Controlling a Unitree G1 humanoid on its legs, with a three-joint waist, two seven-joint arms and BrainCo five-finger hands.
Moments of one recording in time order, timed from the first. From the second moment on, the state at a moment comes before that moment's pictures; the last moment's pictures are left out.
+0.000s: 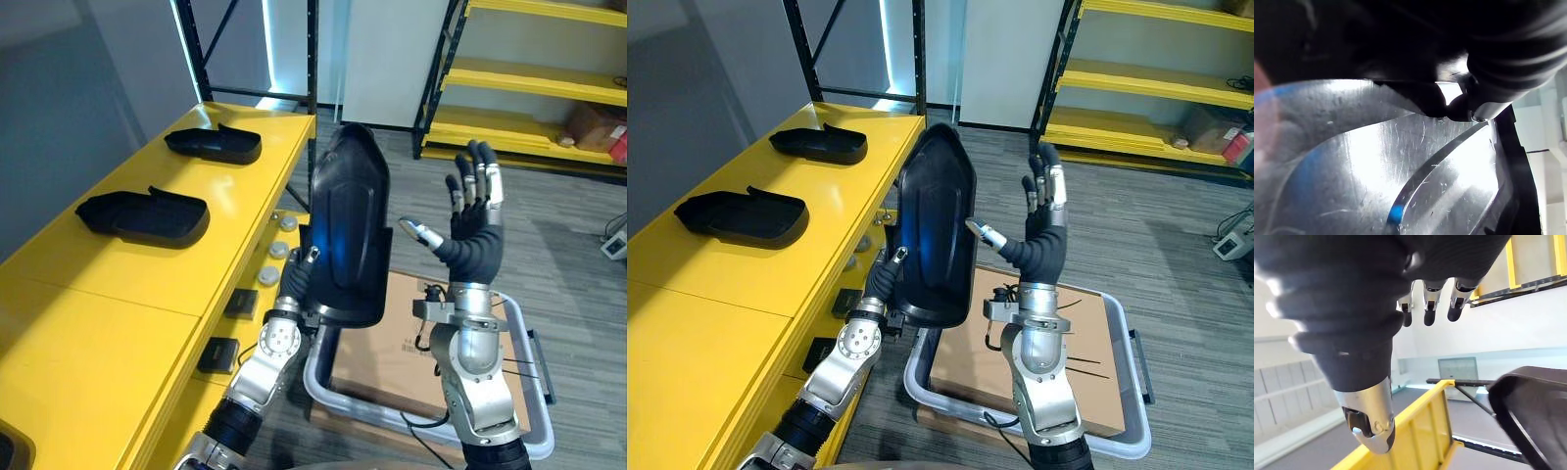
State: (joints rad) left arm -0.13 0.08 -0.34 0.17 0.05 0.00 0.33; right arm -0.01 -0.06 0.09 -0.52 0.07 -0.24 -0.30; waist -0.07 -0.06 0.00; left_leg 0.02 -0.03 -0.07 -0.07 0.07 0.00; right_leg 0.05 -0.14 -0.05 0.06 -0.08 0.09
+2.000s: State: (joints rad) left arm 0.08 -0.03 -0.28 -0.15 0.05 -0.14 0.36; right arm 0.34 -0.06 -0.39 0.72 -0.10 0.02 -0.51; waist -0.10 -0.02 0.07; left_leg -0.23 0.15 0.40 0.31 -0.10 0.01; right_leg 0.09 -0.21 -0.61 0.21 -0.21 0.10
